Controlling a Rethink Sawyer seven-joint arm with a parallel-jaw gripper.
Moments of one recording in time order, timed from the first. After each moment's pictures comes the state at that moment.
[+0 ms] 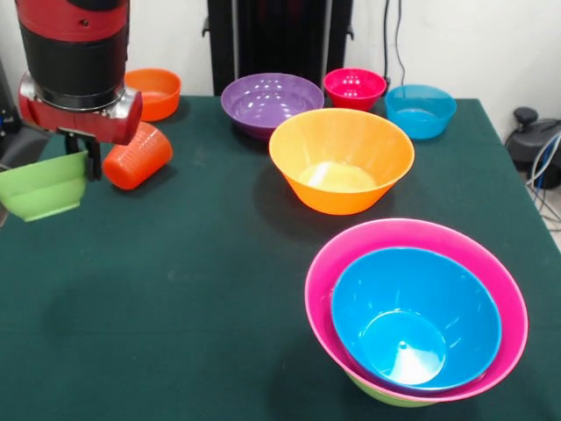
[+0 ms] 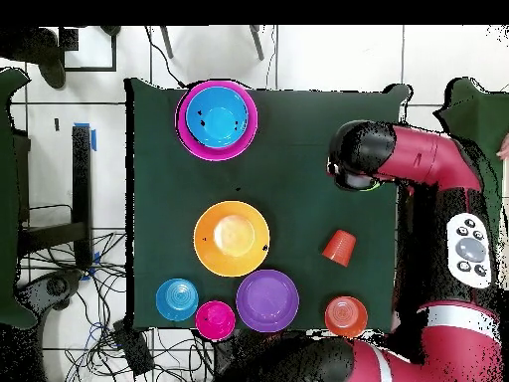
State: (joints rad) arm -0.50 -0.50 0.09 1.17 -0.33 0.96 1.60
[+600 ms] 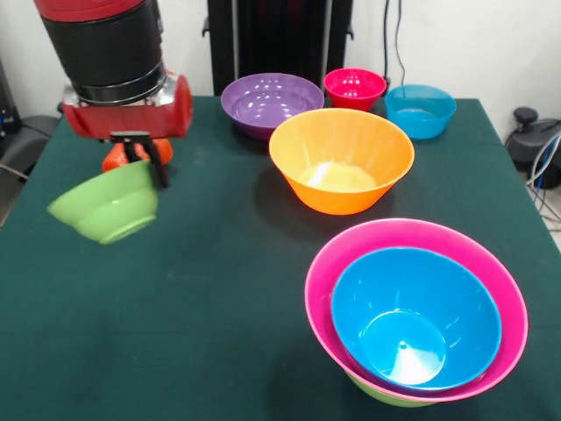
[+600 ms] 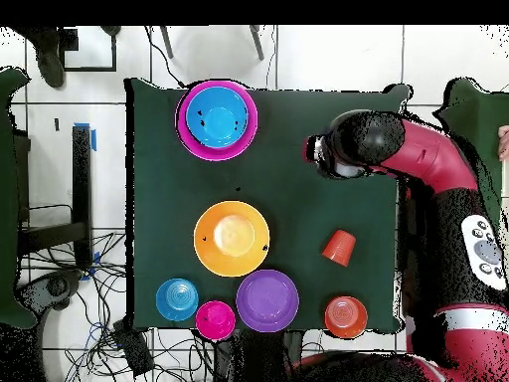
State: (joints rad) arm -0.63 -0.54 0.34 1.28 -0.20 0.95 1.56
